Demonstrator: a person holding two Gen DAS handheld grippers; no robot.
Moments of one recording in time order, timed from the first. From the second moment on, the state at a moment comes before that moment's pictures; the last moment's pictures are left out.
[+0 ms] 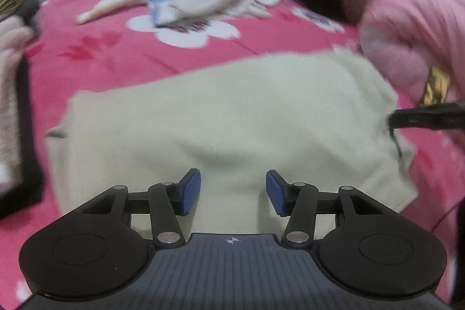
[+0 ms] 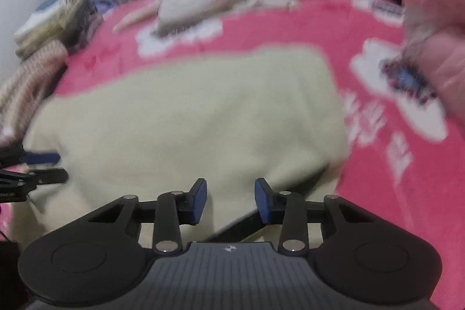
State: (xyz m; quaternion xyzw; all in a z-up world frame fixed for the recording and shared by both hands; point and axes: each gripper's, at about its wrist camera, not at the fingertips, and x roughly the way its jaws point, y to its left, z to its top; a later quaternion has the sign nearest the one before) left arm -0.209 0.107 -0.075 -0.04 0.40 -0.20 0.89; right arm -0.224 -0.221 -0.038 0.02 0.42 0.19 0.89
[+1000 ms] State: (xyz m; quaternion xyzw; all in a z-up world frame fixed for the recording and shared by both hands) left arm -0.242 0.231 -0.114 -0.33 0.51 -0.17 0.78; right arm -0.249 -0.029 -0.064 -0.09 0.36 0.50 0.78
